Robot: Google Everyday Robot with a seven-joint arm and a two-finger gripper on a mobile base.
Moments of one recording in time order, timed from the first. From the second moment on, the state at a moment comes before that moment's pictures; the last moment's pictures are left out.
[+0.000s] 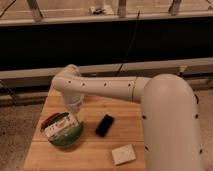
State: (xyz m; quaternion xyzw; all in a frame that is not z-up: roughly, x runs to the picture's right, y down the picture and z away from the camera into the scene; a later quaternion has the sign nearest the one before) arm -0.155 0.148 0.757 -0.35 -0.18 -0.40 0.83
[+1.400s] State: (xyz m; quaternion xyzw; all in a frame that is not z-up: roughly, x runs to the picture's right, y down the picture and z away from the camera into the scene) arm -0.114 0.124 0.767 -0.34 -0.17 -0.35 0.85
